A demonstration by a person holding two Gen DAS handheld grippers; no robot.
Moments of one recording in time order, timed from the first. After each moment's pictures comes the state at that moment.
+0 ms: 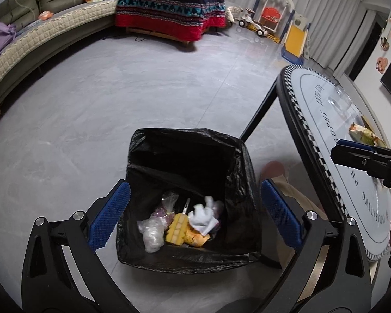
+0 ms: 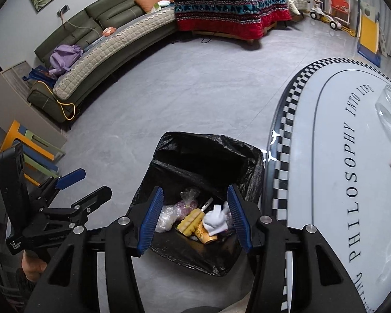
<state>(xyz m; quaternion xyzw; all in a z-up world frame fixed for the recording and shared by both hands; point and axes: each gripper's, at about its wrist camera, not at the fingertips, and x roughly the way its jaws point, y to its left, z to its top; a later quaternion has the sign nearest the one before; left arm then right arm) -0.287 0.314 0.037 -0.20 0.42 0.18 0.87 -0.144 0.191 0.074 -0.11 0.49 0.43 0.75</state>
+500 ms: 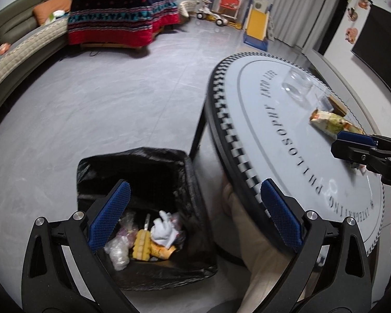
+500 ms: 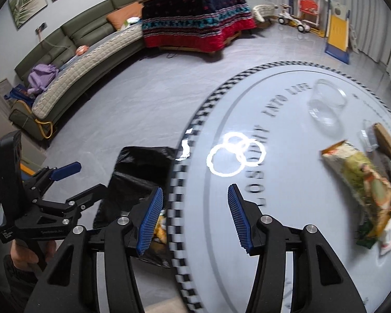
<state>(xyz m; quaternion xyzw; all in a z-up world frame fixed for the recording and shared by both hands) -0.187 0.231 0.072 -0.14 0.43 0.09 0.89 -0.079 0.084 0.106 -0.10 0.47 0.35 0.80</state>
